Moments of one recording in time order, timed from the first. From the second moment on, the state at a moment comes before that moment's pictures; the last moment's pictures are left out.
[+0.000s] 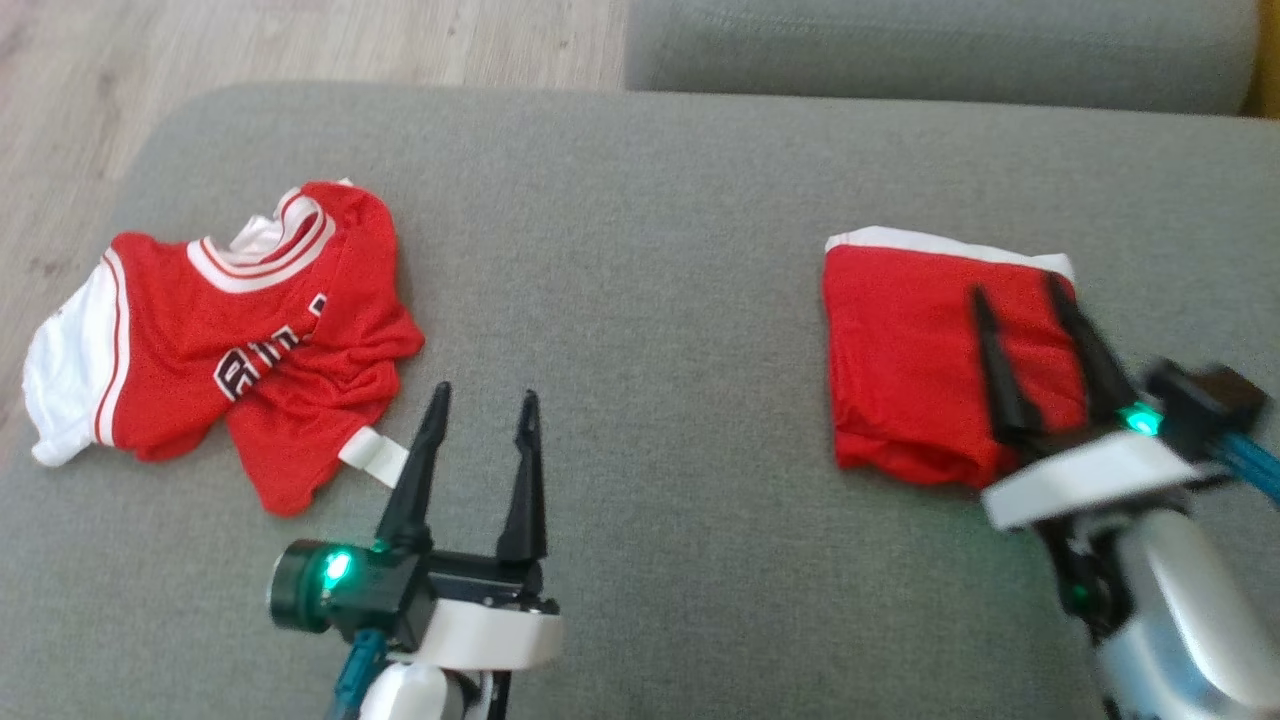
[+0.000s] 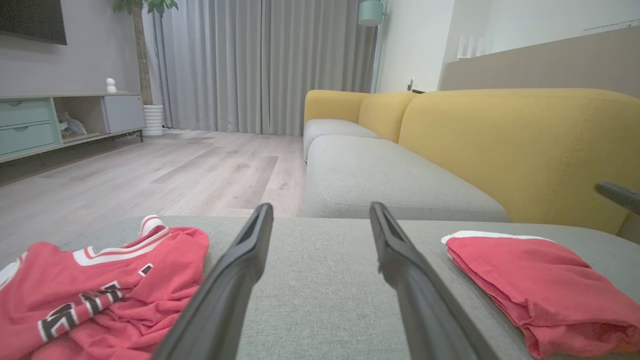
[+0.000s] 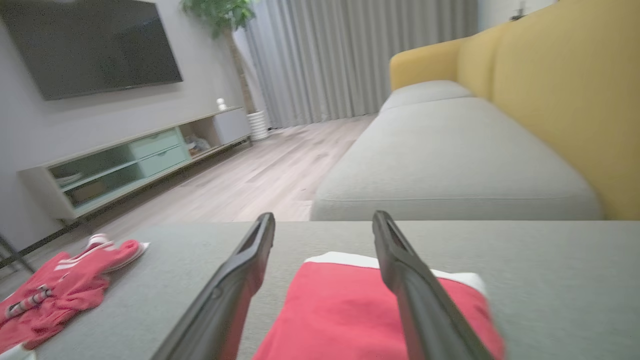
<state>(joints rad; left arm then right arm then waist) -0.07 0.05 -0.38 0.09 -0.19 0.12 -0.26 -0.25 -0.19 0.20 0.30 0.39 0.13 -0.18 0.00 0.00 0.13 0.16</state>
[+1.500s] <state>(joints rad) 0.24 0.05 -0.22 0.09 -0.12 0.13 -0.26 0.18 -0.07 0.08 0.17 0.14 0.13 -0.25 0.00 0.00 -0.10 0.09</state>
